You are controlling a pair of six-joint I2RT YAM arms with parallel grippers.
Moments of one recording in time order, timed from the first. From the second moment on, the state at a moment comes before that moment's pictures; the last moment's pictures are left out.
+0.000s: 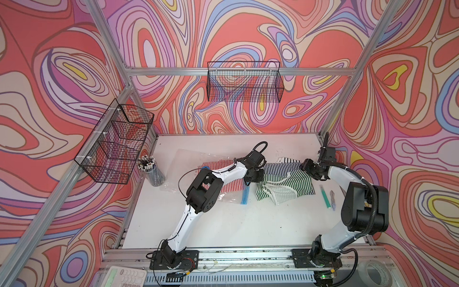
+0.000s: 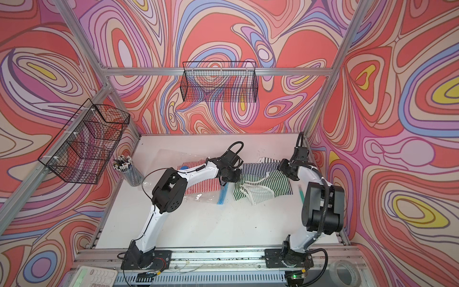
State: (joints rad) left arm -0.75 2.32 1.81 -0.53 0.18 -0.59; right arm -0.21 1.66 1.06 -0.38 -0.22 0.39
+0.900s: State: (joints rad) left arm -0.75 2.24 1.87 -0.53 0.16 -0.55; right arm -0.21 1.73 1.06 -0.33 -0.24 0.35
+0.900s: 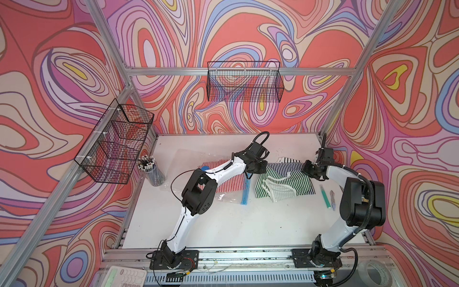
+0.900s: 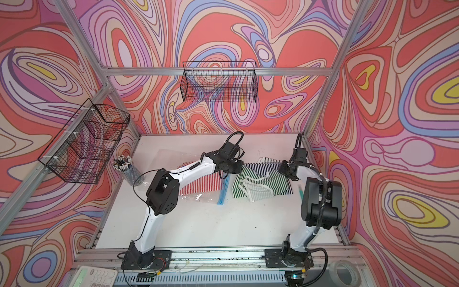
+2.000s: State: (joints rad) left arm -0.72 2.27 1.92 -0.49 0.06 -0.56; right arm -0.21 1.53 0.77 0.24 -0.22 0.36
